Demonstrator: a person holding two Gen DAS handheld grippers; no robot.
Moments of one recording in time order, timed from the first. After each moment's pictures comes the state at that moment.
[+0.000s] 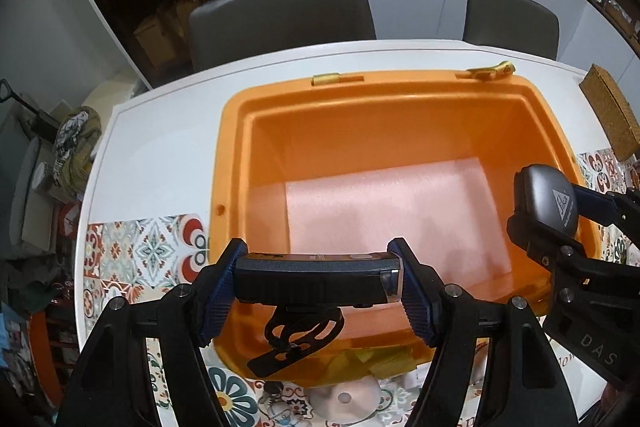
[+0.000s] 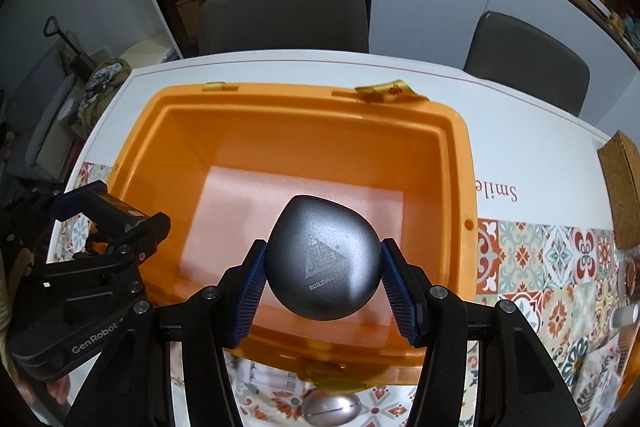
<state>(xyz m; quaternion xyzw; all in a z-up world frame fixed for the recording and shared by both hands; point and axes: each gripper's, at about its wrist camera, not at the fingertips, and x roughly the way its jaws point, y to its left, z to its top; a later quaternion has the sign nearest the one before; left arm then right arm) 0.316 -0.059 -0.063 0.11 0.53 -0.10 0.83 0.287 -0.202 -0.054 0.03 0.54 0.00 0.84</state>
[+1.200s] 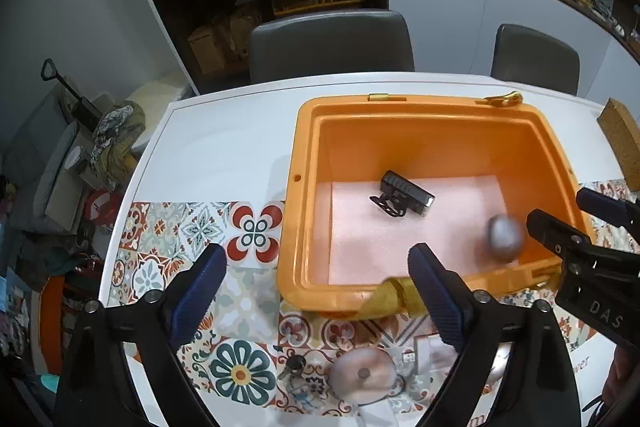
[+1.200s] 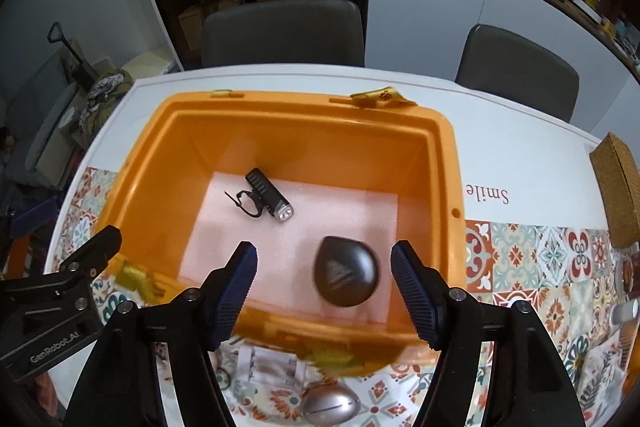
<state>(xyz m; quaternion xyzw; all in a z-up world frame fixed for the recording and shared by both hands) 0.264 -0.025 -0.026 0.09 0.48 -0.03 0.87 0.259 -0.199 -0.035 0.02 0.49 0.00 0.87</state>
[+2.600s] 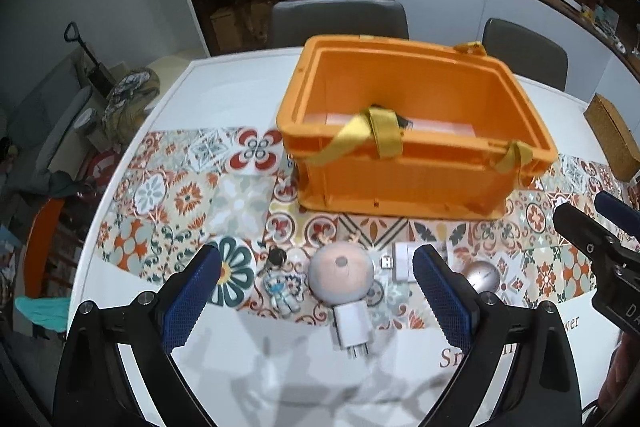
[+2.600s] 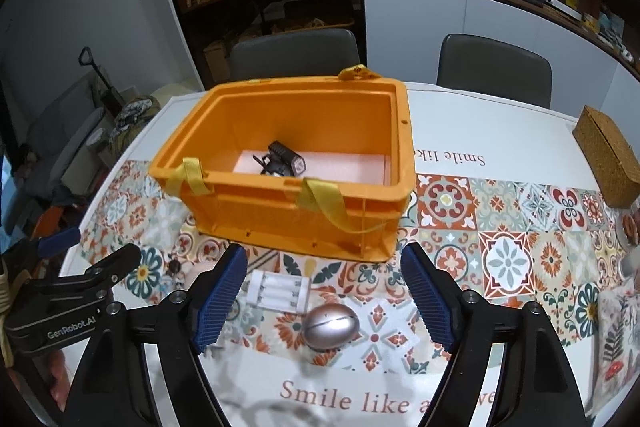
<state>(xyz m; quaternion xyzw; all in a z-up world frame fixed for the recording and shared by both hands) 0.135 -0.017 -0.047 0.04 0.48 -0.01 0.88 0.120 -0.216 -0.034 0.04 0.43 0.02 0.90</state>
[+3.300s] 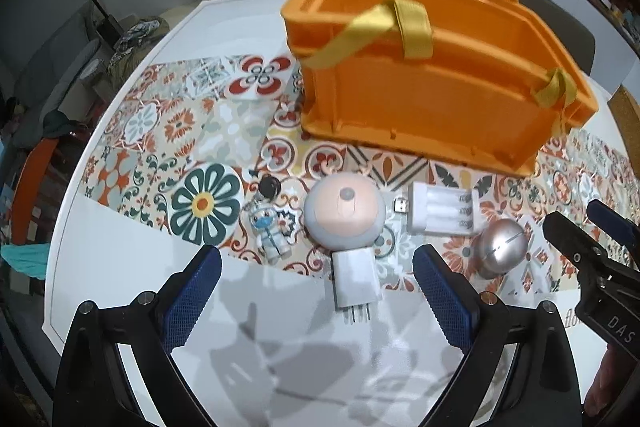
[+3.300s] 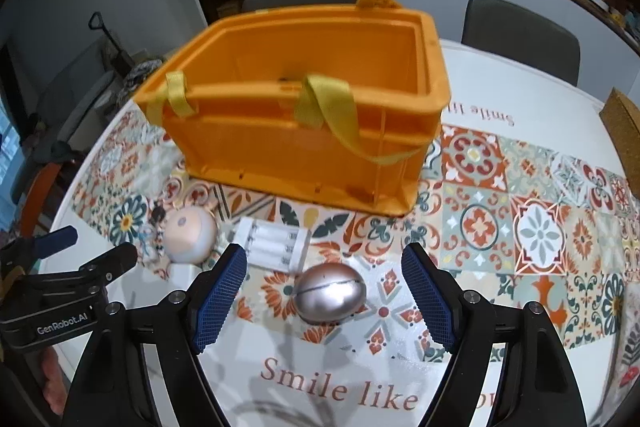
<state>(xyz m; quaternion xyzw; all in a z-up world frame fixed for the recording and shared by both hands) 0.123 -0.018 -0.112 0.02 0.54 0.03 0.84 0.123 -0.216 -0.103 0.03 0.48 0.06 0.87</state>
